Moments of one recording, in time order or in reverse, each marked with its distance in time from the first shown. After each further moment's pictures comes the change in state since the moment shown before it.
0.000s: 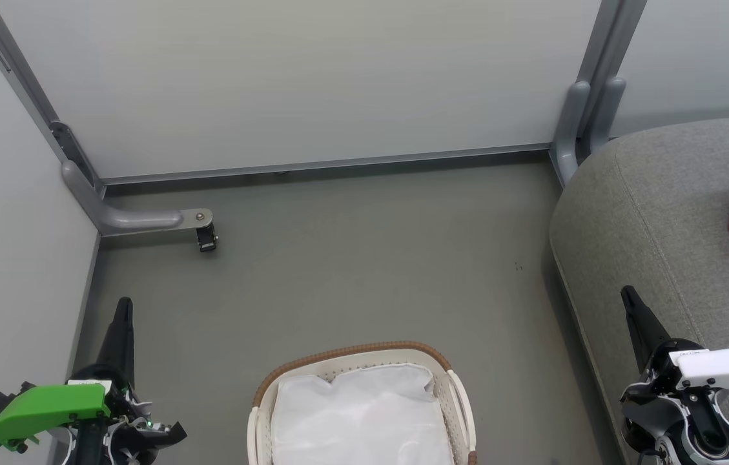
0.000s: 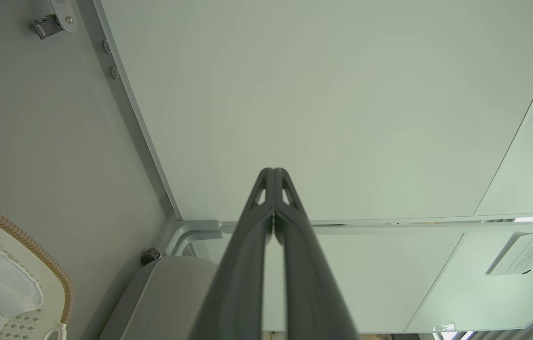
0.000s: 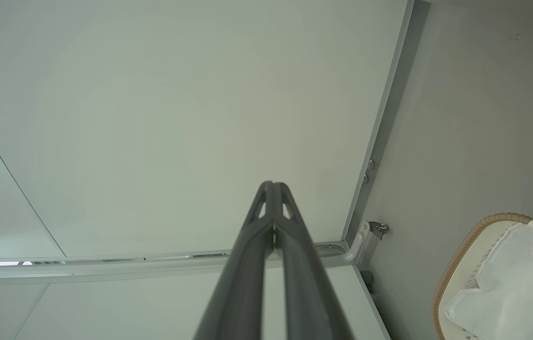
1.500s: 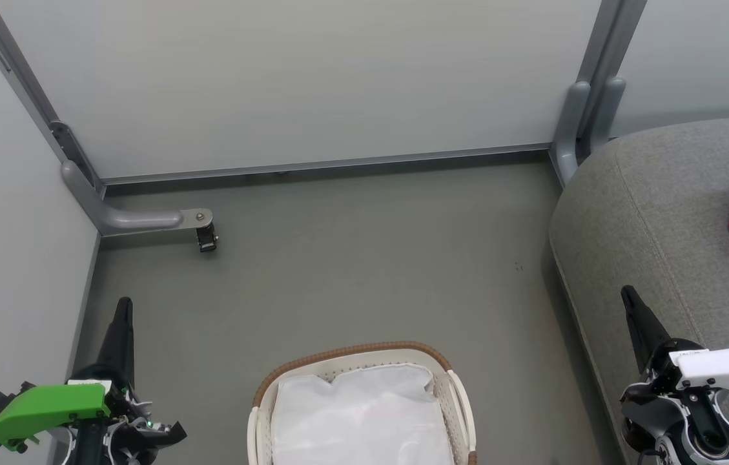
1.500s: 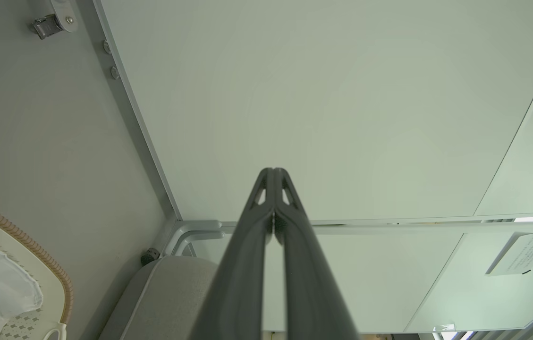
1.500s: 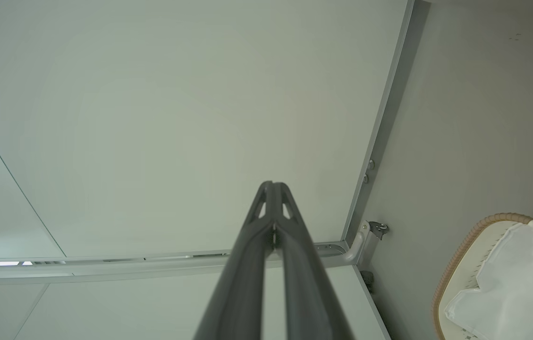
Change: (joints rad) left arm 0.000 0.000 0.000 0.000 0.000 0.000 0.000; right arm 0.000 0.000 0.000 0.000 0.000 0.000 0.000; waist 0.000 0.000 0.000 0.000
